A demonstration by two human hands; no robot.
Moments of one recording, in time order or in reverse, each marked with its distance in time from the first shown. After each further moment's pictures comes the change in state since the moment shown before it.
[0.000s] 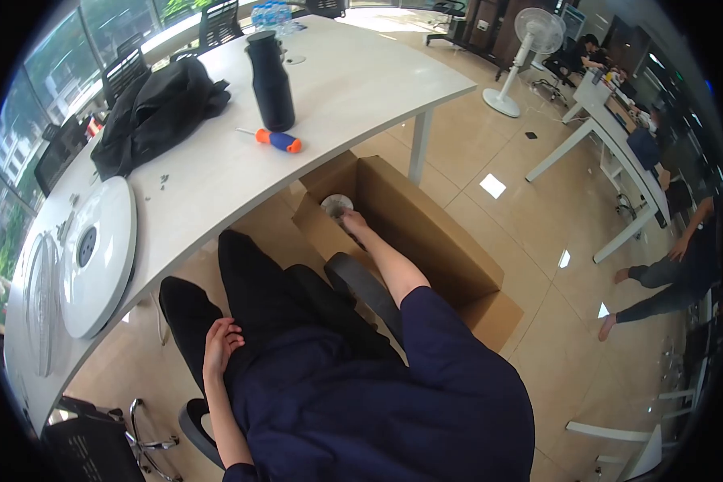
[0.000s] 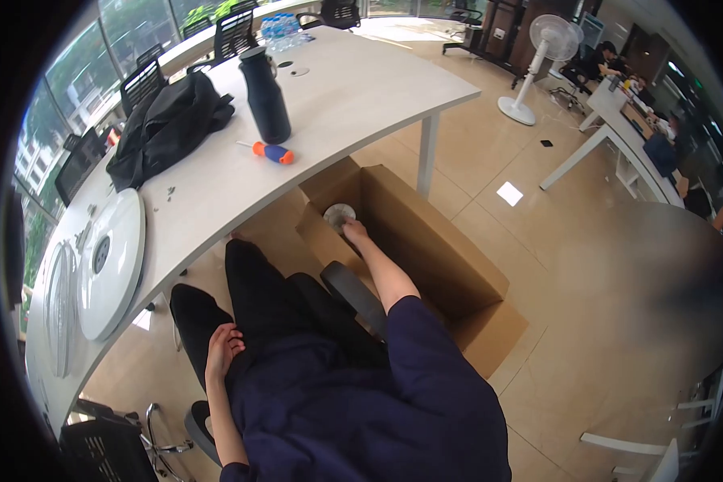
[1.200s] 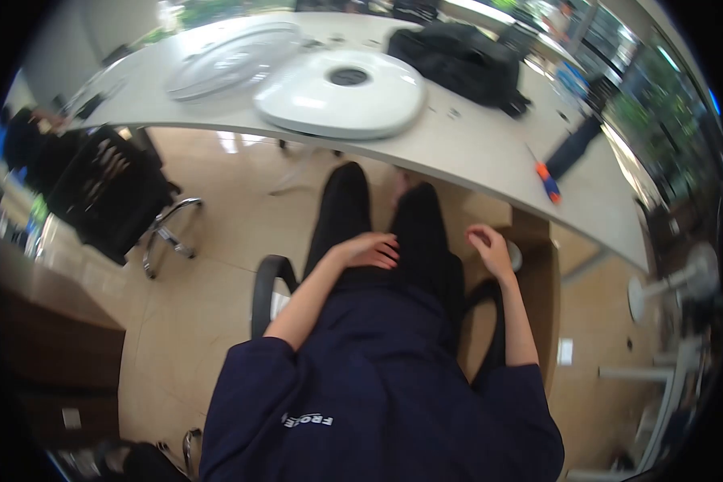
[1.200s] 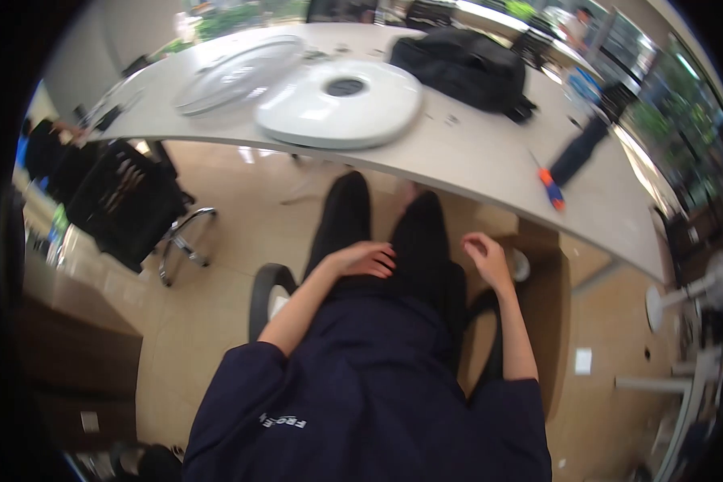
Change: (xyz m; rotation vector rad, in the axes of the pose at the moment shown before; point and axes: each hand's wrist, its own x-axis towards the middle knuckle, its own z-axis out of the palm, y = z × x) left_hand 0.001 -0.004 -0.014 -0.256 -0.175 -0.099; right_hand -0.187 -0.225 0.059 -0.131 -0.666 -0.654
